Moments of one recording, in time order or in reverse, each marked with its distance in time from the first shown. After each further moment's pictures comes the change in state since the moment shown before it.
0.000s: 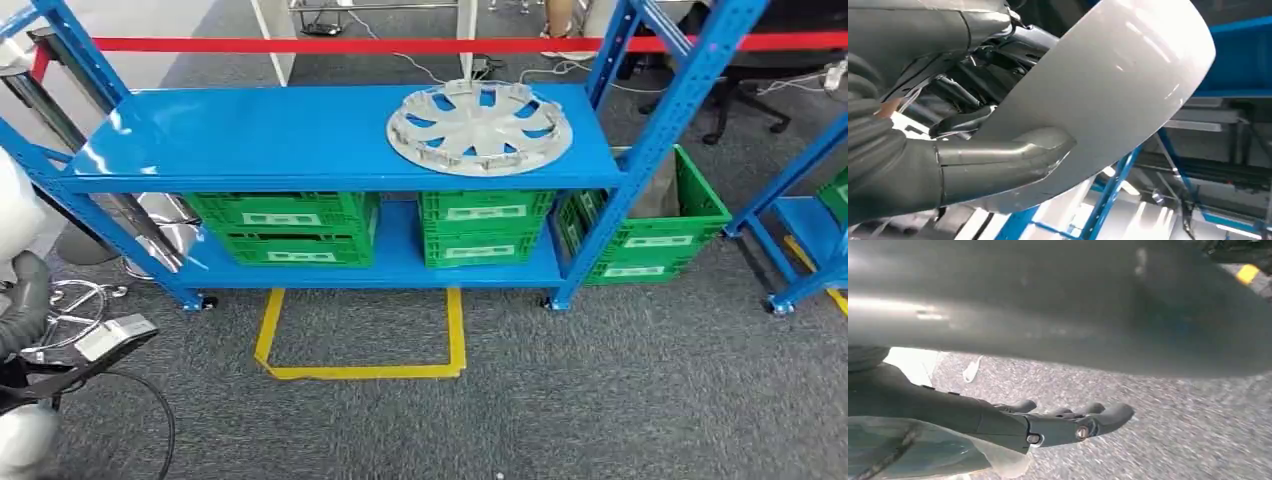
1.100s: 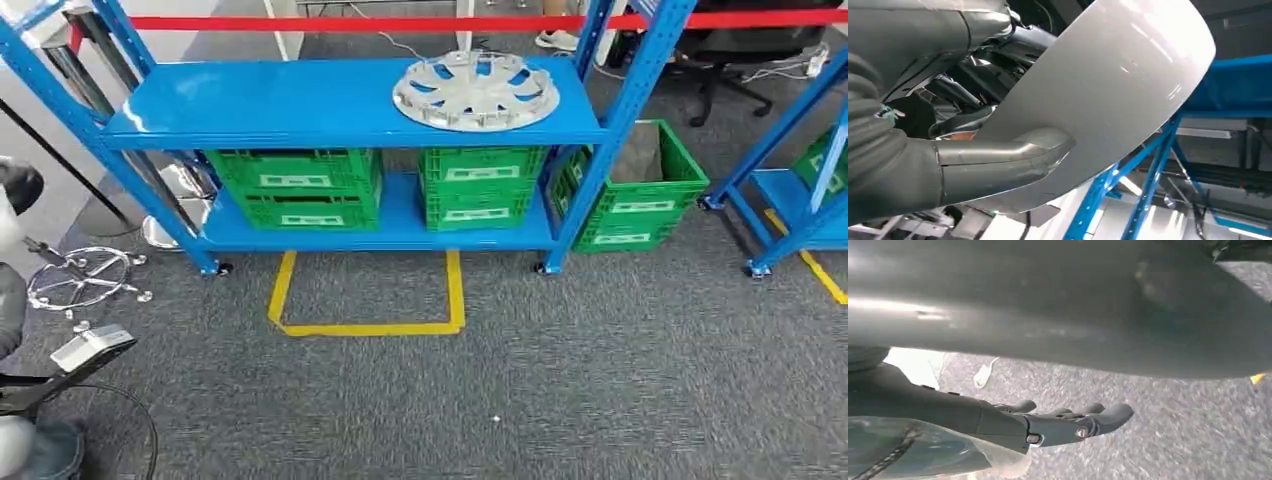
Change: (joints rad) left arm 0.037 0.012 0.055 -0.009 0.031 0.000 -0.020; right arm 0.029 -0.004 -0.045 -0.003 0.073 0.000 0.048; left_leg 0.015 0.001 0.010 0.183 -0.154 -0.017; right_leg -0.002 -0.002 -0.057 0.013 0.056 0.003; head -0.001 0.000
